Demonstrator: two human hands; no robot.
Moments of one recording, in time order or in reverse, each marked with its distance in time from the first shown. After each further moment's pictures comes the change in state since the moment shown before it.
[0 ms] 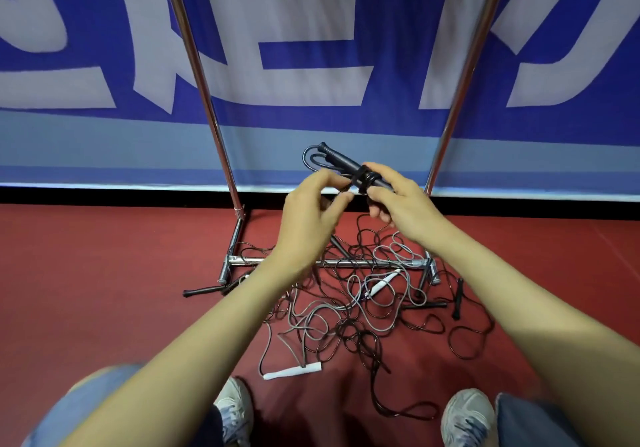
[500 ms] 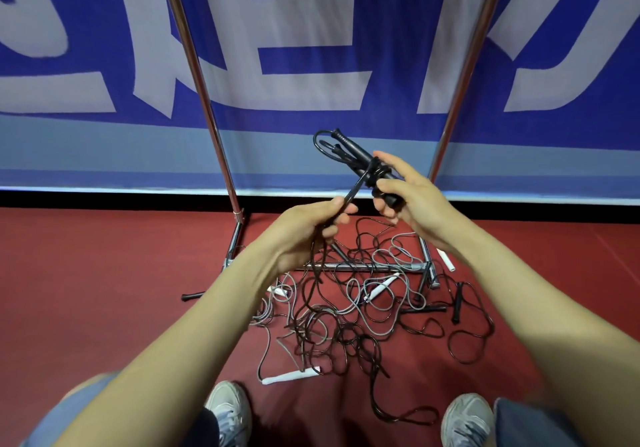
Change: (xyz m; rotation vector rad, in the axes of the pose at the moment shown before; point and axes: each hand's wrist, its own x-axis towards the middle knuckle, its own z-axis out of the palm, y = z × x) left_hand 0.011 -0.005 -0.009 -0.674 -0.426 -0.743; right_hand 0.010 0.006 -0.016 0.427 -0.069 0.052
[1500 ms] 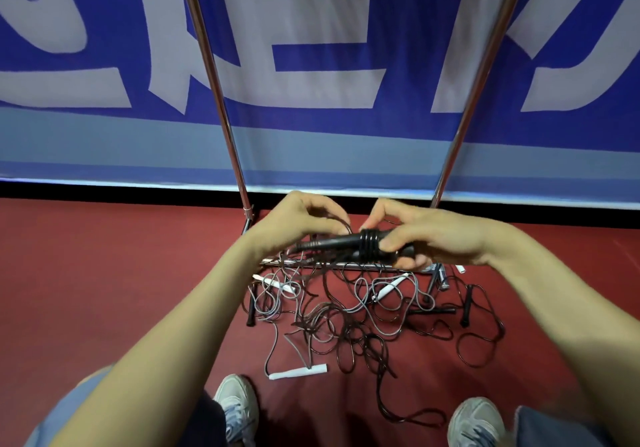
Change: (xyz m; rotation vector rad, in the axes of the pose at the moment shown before) left_hand -0.017 0.015 -0.034 0.596 -0.107 0.342; right_hand -0.035 -0.022 0.000 -0.180 -0.682 0.318
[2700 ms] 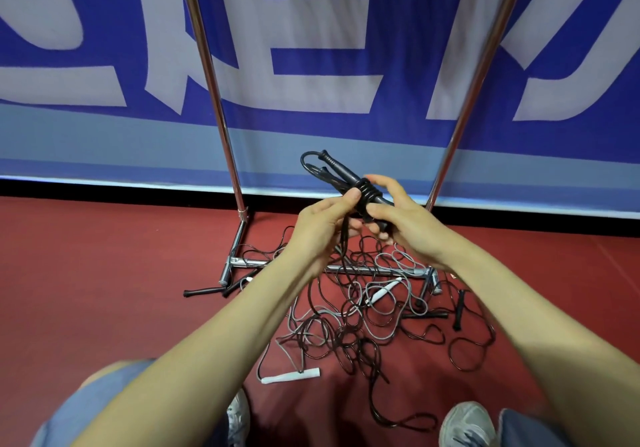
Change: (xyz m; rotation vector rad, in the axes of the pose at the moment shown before) left_hand 0.019 0.006 0.058 -0.680 0.401 -0.231; right_hand 0.040 0.017 0.003 0.044 0.546 -0.243
